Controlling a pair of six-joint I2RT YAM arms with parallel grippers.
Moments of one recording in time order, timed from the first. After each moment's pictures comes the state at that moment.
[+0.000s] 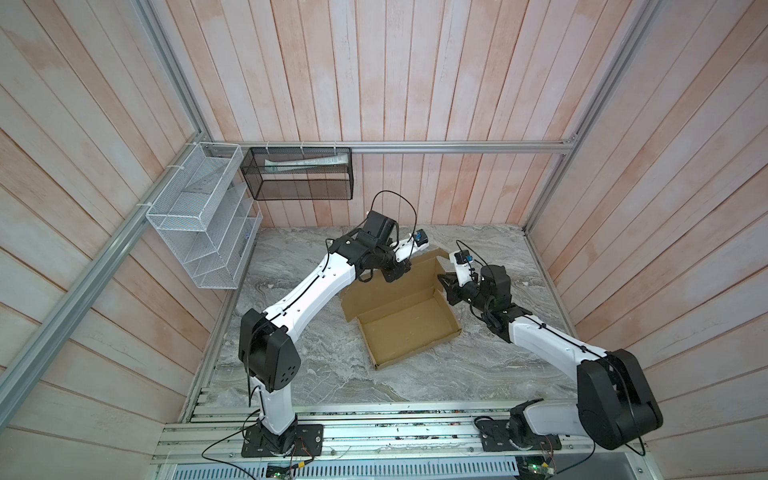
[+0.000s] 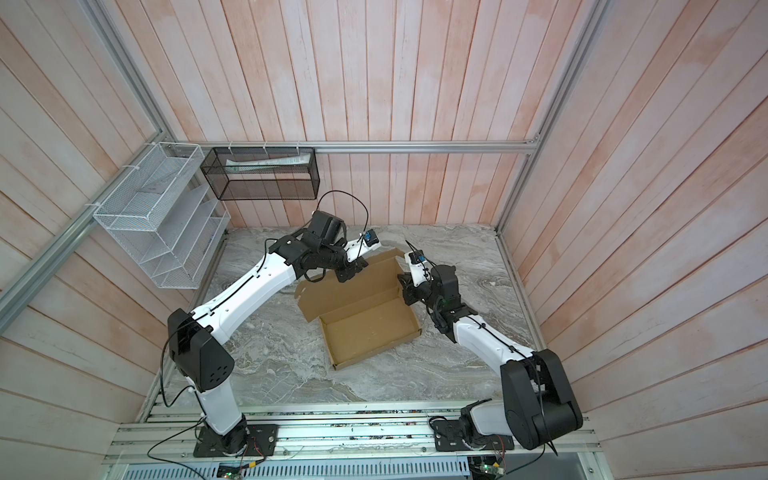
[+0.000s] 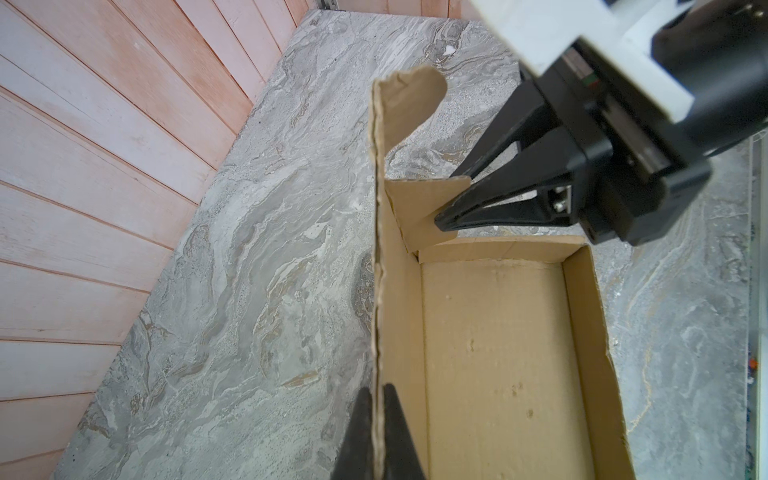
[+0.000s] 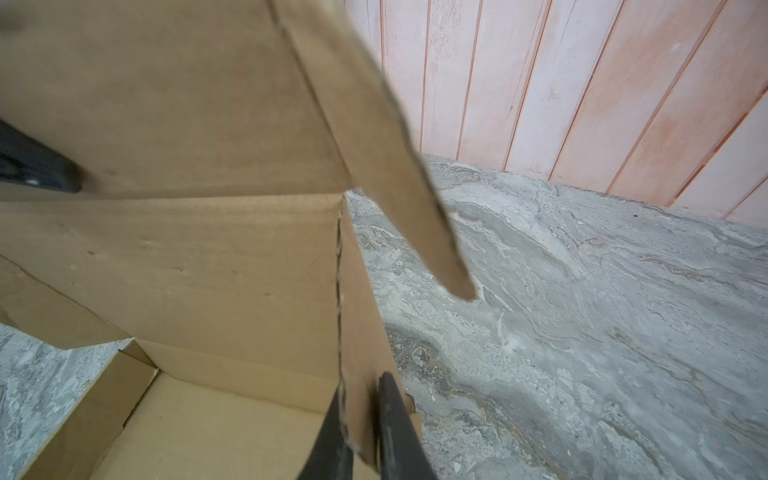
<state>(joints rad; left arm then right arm) -0.62 1.83 1.82 -0.76 0.30 0.56 0.35 1.36 0.72 0.30 -0.30 0.03</state>
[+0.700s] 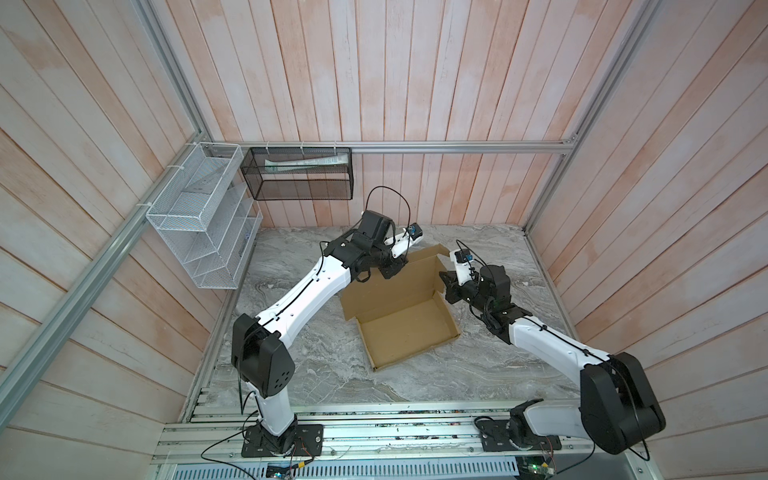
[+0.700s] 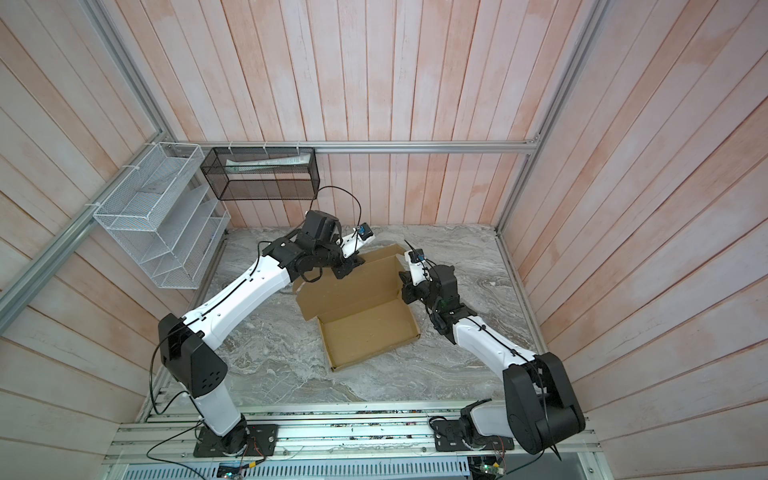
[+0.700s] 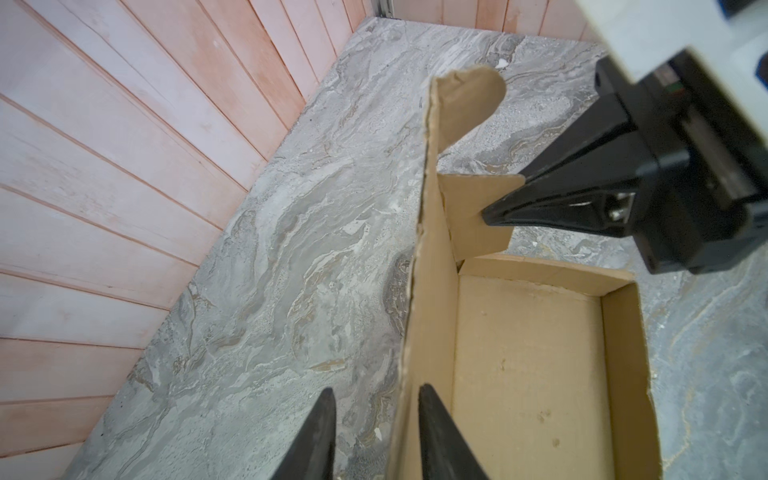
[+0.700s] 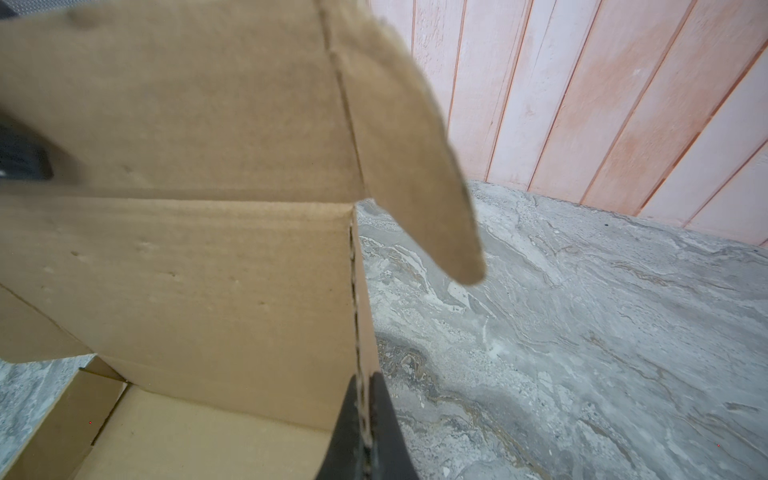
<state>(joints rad) -0.60 1.76 1.76 -0.68 0.20 0.46 0.38 1.33 0.71 0.30 -0.22 0.03</state>
